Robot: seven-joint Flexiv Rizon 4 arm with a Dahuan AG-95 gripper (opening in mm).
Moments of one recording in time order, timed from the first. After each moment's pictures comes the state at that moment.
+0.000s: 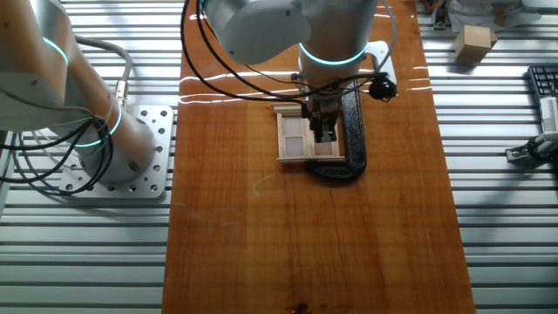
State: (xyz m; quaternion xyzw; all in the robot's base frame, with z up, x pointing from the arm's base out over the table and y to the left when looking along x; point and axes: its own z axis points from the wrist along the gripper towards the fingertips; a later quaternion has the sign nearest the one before) arm 0.449 0.023 0.039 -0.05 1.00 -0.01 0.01
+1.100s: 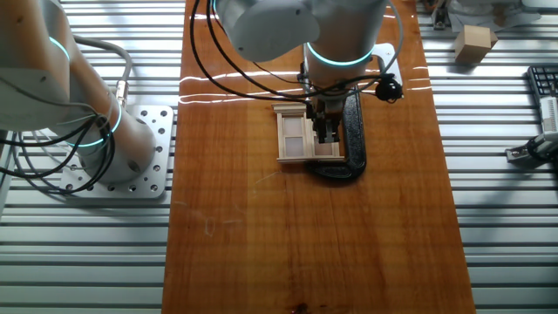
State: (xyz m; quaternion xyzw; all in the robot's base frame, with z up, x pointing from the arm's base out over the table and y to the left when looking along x) arm 0.450 0.022 0.036 -0.04 1.00 -0.01 0.00
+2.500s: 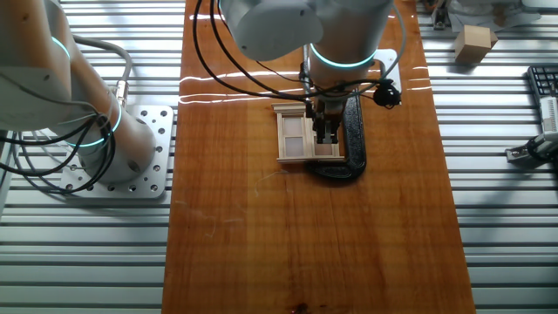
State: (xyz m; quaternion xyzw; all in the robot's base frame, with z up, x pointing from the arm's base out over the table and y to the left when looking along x) arm 0.451 0.022 0.031 0.00 1.00 -0.01 0.00
